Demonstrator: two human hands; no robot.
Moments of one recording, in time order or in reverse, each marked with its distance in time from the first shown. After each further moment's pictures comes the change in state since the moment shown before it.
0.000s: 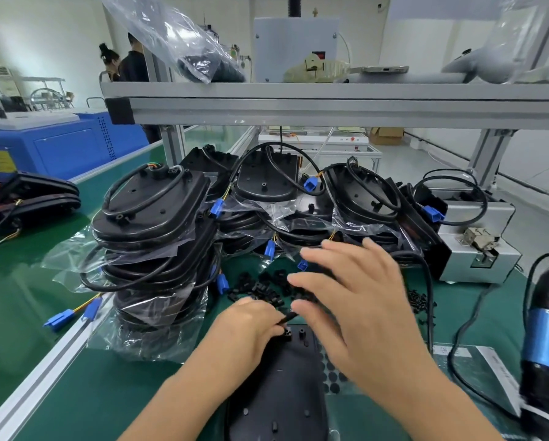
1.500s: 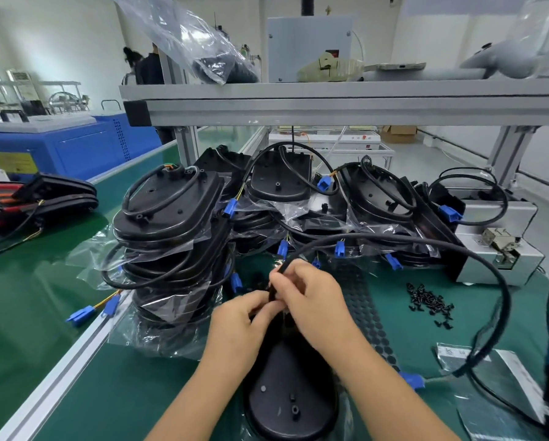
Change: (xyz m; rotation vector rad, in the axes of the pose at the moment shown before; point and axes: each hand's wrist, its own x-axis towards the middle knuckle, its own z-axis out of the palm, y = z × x) left_hand -0.005 -0.010 0.007 -0.364 0.308 -0.408; right_hand 0.034 -0.011 0.084 0.769 -0.067 0.499
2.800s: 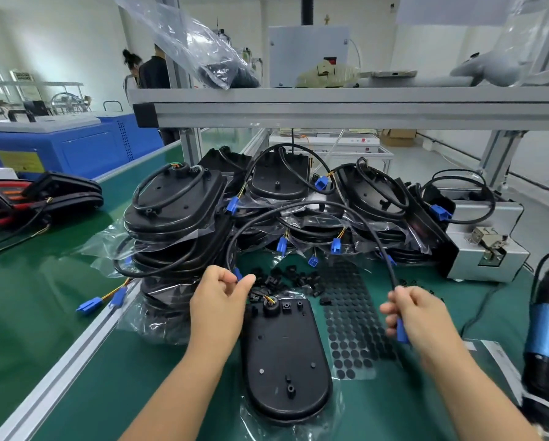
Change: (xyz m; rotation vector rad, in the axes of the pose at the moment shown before) left_hand 0.005 0.000 -0.015 -0.145 0.233 -0.373; right_hand -0.030 0.073 -0.105 0.192 0.328 0.570
